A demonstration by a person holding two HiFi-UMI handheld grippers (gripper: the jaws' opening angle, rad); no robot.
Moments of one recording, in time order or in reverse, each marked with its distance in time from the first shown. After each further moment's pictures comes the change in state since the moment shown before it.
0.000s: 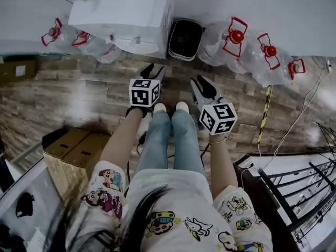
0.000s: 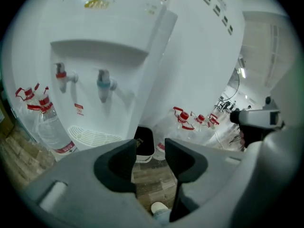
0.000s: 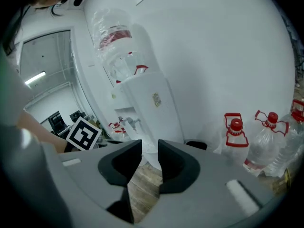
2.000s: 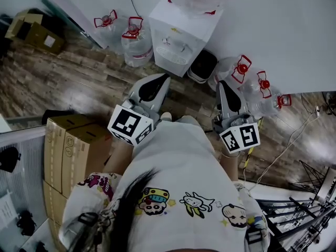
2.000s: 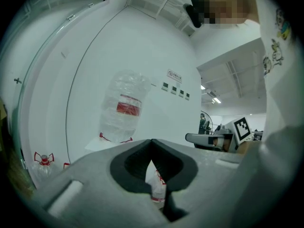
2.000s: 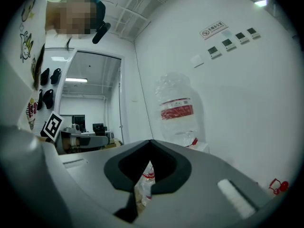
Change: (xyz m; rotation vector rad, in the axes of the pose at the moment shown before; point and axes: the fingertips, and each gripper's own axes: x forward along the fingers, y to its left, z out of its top) left arm -0.425 -0.089 0.144 0.193 -0.674 -0.101; right arm -0.179 0.245 0.188 -0.328 -0.432 0.234
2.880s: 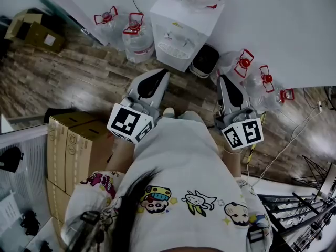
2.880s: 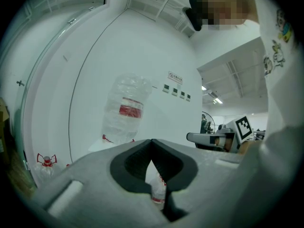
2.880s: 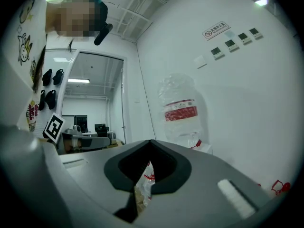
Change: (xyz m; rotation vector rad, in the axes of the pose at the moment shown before) left arm -0.012 0.003 0.004 0.004 -0.019 0.021; right arm 0.000 0.015 0.006 -0.008 -0.008 0.024
